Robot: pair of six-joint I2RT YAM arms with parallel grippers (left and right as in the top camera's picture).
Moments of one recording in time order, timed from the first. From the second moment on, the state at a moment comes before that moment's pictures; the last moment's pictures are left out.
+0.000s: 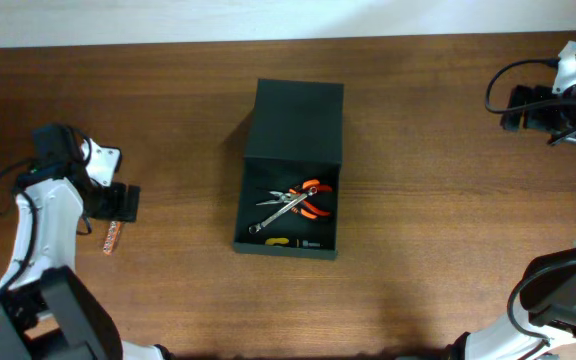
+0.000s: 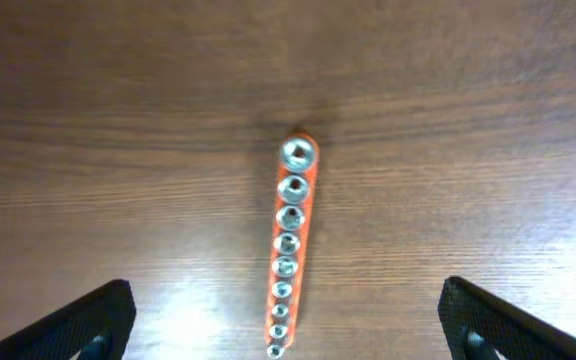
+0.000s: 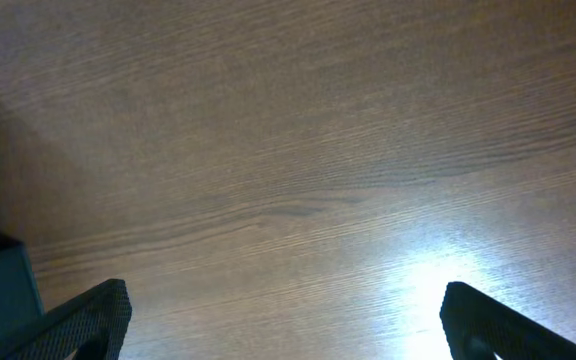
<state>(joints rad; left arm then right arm) 0.37 1.66 1.15 -0.80 -0.03 0.48 -0.35 1.84 1.98 -1.39 -0.07 -0.07</state>
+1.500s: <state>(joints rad) 0.40 1.88 1.14 -0.79 -0.03 0.51 -0.35 1.84 1.98 -1.43 -0.07 -0.07</state>
